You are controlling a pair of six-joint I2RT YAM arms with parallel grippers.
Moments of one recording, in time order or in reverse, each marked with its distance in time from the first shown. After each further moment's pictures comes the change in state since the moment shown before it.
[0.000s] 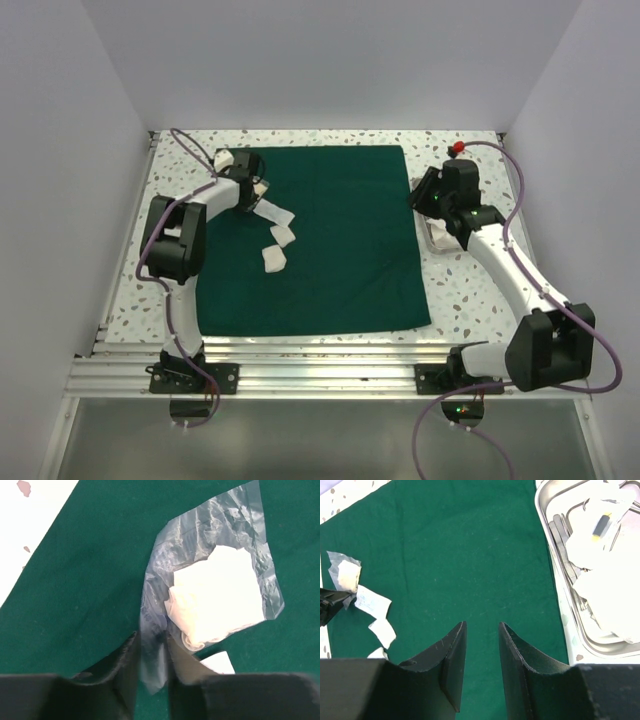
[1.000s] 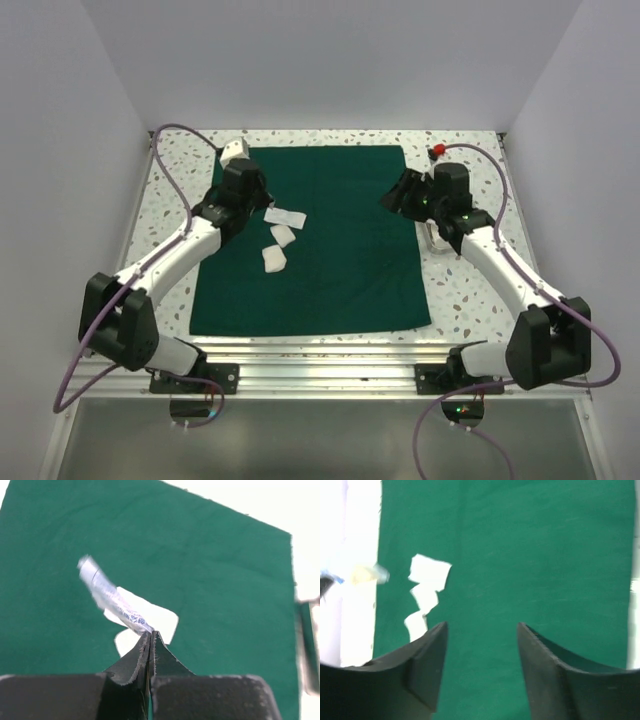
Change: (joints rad) left arm -0.191 -0.619 -0.345 0.160 0.137 0.143; right arm 0.042 0.005 -0.043 0.099 -0.200 0.016
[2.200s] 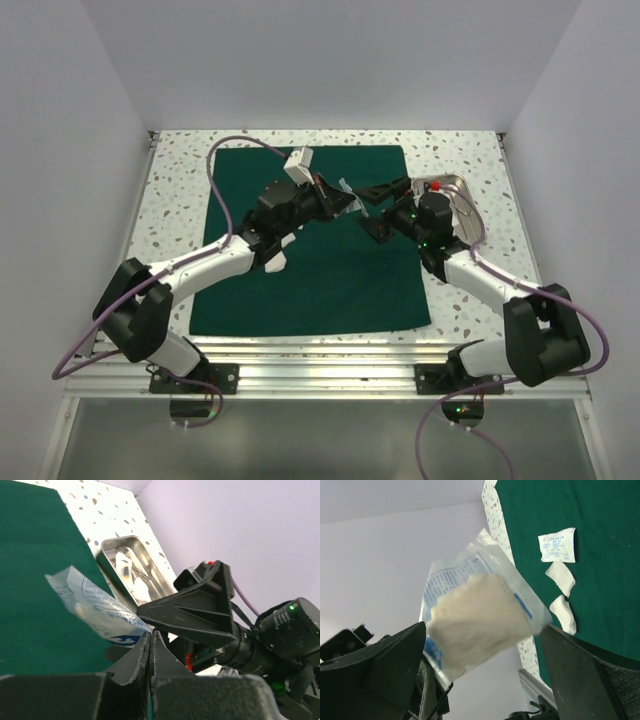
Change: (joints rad) left arm -0.278 0.060 -0.100 0.627 0.416 -0.158; right arm 0.117 0.036 -0.307 0.629 -0.138 0.938
